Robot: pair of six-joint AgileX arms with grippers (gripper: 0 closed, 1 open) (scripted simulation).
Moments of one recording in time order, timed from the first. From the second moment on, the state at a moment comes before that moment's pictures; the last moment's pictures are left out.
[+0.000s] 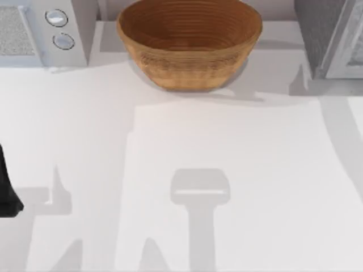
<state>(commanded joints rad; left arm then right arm) 0.00 0.00 0.00 0.00 0.00 0.00 0.15 1.08 1.44 -0.34 0.16 0.01</state>
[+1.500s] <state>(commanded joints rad) 0.00 0.00 0.00 0.00 0.00 0.00 0.41 1.40 1.77 -0.37 0.43 0.01</state>
